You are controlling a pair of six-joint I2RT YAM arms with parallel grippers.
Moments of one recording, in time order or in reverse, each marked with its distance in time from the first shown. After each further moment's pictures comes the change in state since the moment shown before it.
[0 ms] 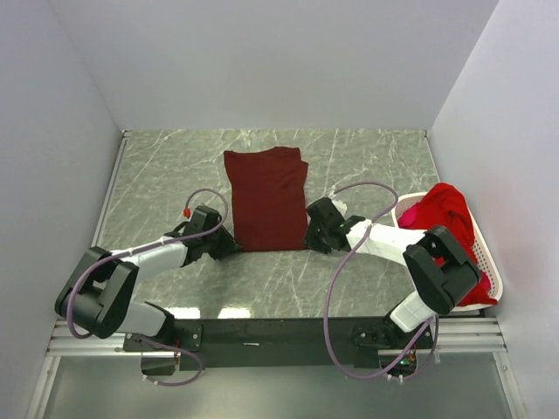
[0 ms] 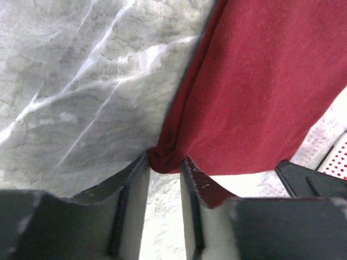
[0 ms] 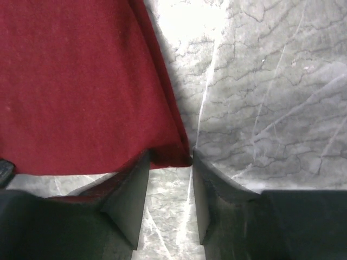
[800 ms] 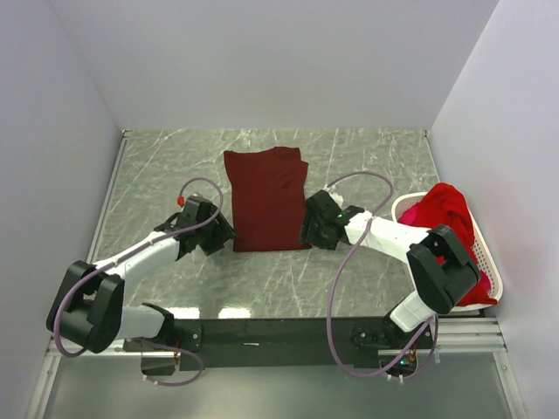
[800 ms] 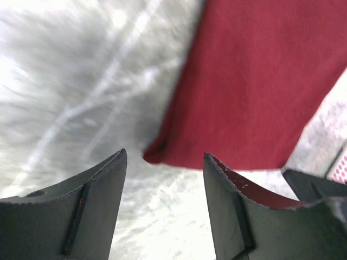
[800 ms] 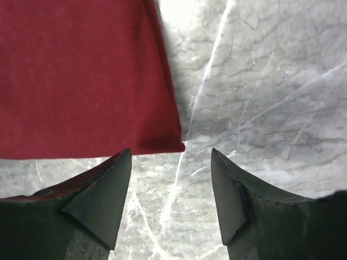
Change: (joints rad) left arm 0.064 -0.090 0.110 -0.205 -0.036 0.136; right arm 0.002 0.006 0.132 -0.201 0.010 -0.150
